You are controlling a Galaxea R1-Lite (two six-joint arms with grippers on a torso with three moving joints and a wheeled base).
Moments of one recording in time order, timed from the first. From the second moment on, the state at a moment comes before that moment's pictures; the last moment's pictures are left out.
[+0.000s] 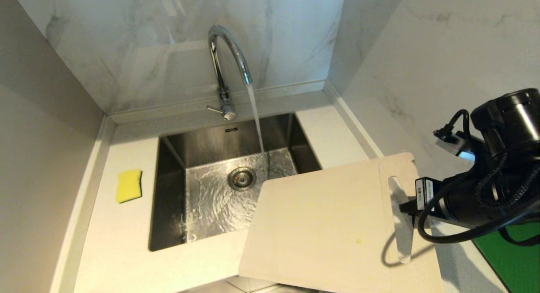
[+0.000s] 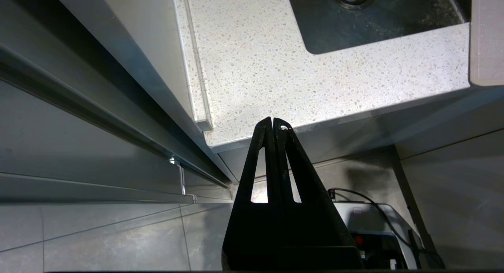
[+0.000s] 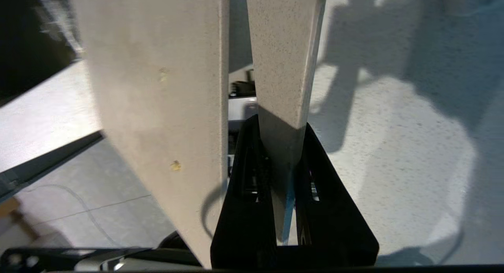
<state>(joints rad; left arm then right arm) 0.01 0.00 -0.14 0.34 0.01 -0.01 0.15 1.42 -1.09 0.49 0.10 0.32</state>
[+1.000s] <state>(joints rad) 0.01 0.00 -0.14 0.34 0.01 -0.01 0.15 1.56 -0.94 0.23 0.01 0.39</state>
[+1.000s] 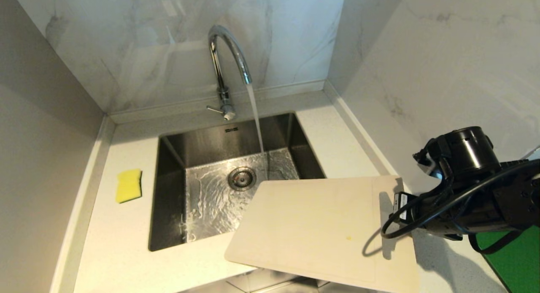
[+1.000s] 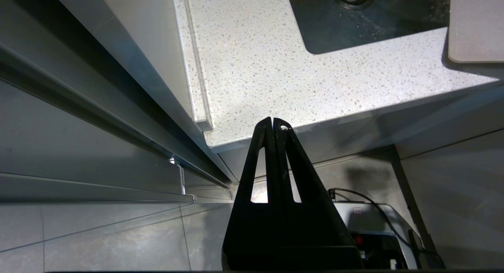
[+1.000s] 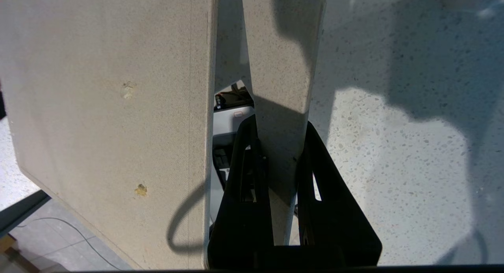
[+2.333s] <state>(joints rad) 0.01 0.00 -0.14 0.34 0.01 -0.01 0.21 1.83 -0.79 -0.16 0.00 0.39</state>
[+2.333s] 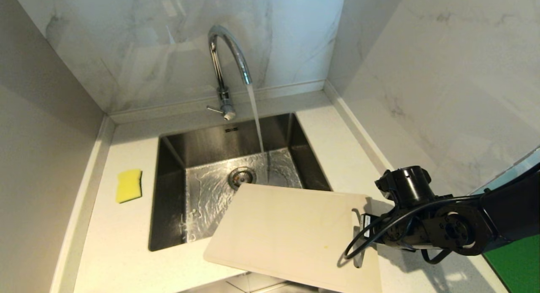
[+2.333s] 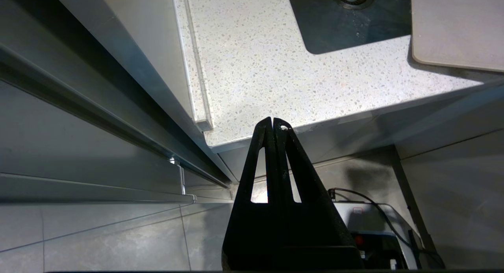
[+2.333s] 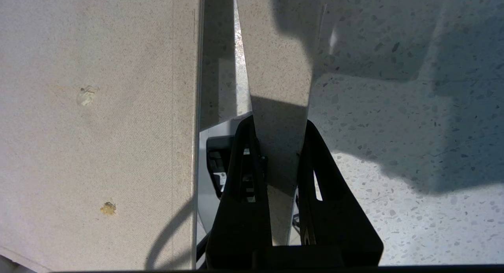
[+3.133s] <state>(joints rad) 0.01 0.00 -0.14 0.34 0.01 -0.01 0.21 1.83 -0.82 -0.16 0.00 0.39</state>
